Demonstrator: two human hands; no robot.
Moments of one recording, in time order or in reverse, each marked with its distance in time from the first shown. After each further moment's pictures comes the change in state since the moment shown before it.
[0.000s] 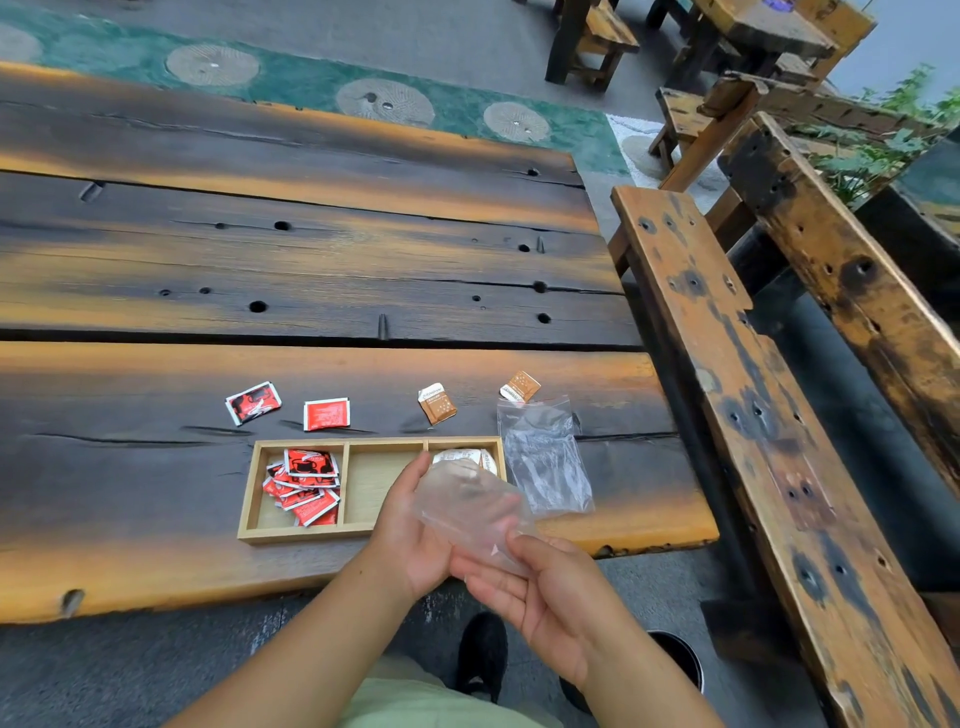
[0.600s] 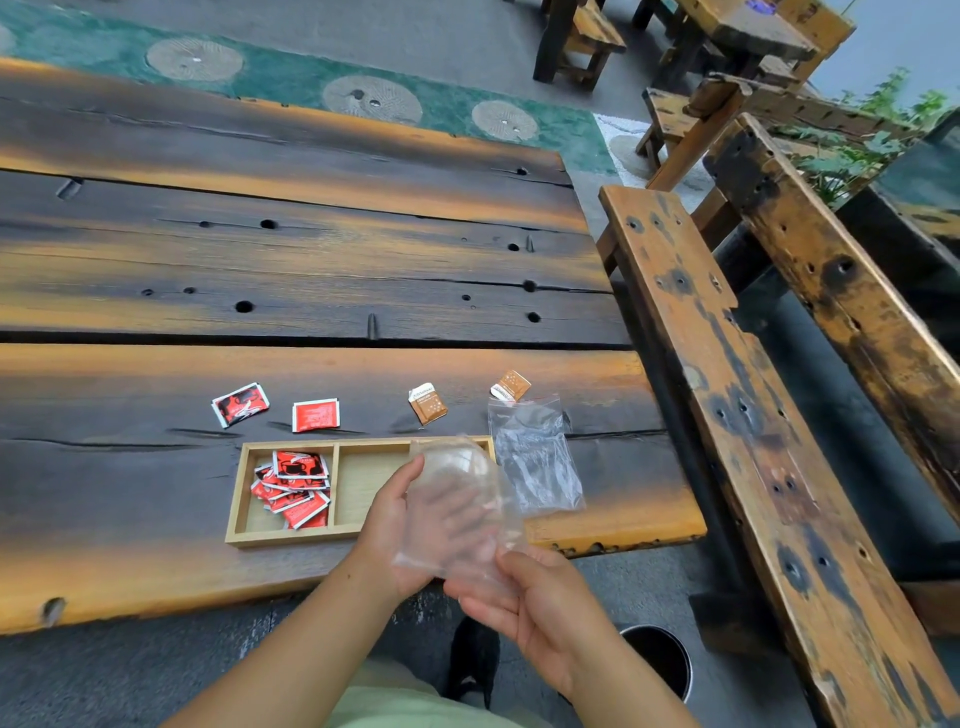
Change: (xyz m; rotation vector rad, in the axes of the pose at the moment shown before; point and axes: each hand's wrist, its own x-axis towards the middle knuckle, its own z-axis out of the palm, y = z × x) left_hand 0.003 0.006 -0.006 -0.021 -0.032 -0.047; right_hand 0.009 0.016 -0.012 -0.127 0.035 -0.023
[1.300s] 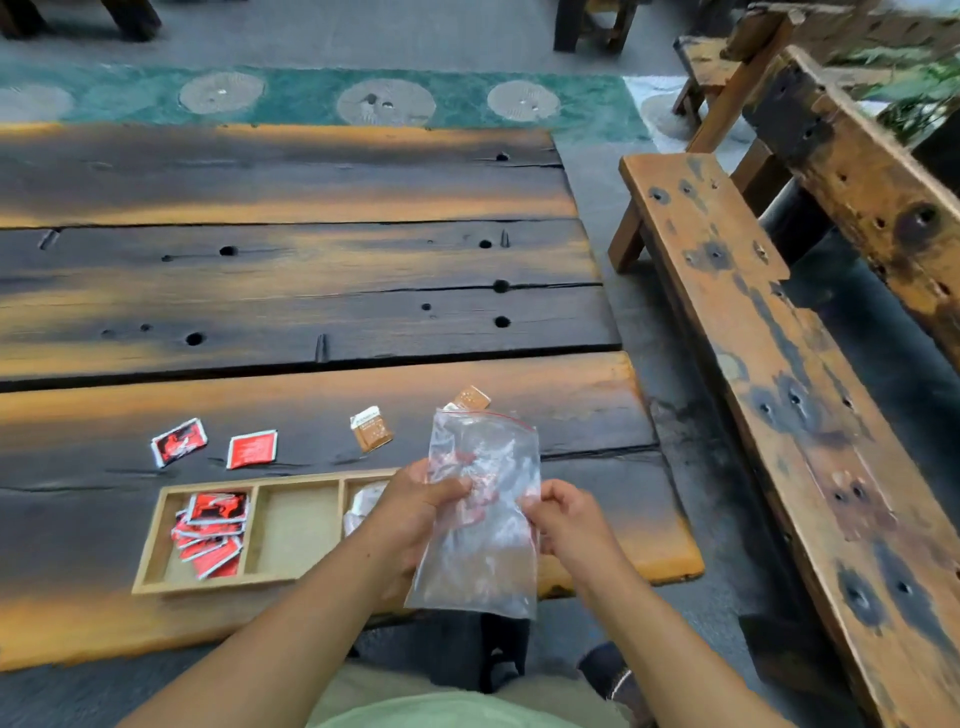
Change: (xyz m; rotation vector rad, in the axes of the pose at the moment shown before) left_hand 0.098 -0.038 0.103 0.641 0.320 0.295; right_hand 0.126 -0.092 -0.158 -0.411 0.115 -0.283
